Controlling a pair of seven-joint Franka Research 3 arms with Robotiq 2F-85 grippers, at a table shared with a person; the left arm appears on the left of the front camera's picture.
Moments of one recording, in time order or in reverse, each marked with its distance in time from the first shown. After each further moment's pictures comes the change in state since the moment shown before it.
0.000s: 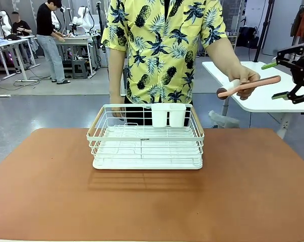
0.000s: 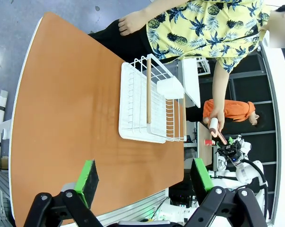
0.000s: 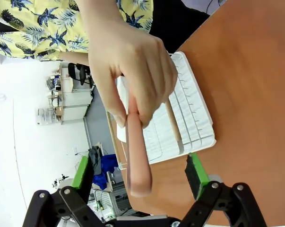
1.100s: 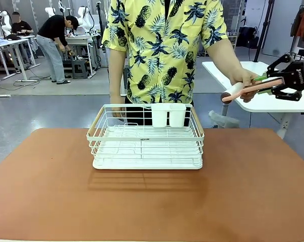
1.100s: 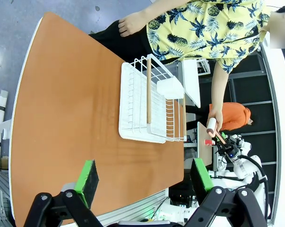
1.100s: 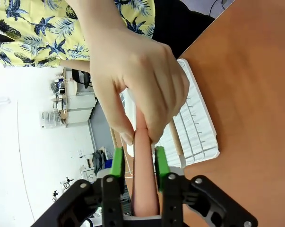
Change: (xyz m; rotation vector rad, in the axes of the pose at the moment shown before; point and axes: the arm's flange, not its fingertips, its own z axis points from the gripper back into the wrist) left arm 0.000 0.000 0.000 0.000 0.000 0.000; right arm 0.018 -0.010 -0.023 0.019 -0.006 -0.022
